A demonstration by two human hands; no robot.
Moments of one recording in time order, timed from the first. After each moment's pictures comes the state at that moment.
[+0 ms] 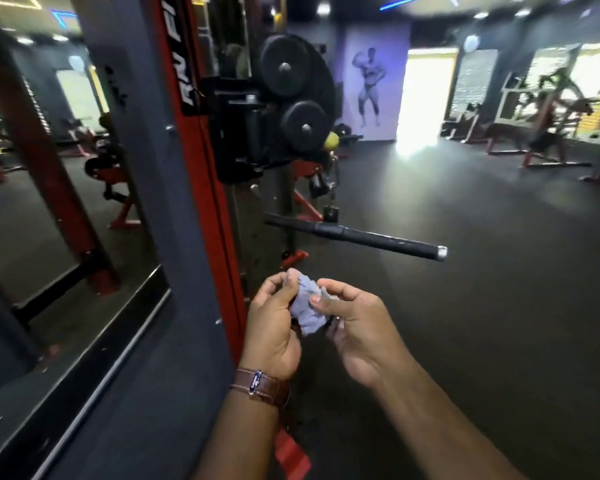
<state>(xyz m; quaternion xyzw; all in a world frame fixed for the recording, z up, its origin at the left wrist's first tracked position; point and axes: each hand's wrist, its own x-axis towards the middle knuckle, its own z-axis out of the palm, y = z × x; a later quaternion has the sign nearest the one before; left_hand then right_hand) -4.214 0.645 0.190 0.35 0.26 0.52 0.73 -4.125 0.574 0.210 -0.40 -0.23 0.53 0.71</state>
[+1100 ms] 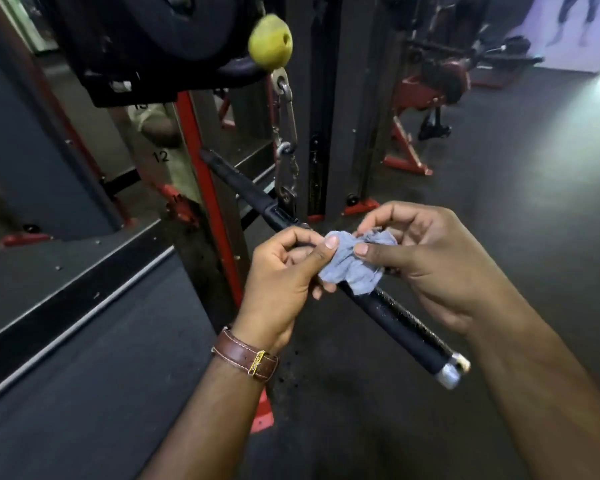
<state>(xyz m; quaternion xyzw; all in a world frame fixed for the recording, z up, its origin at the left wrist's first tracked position) -3.930 0.790 0.164 0.45 0.40 0.59 0.54 -3.763 0.783 0.221 -0.42 -0.55 0.54 0.48</state>
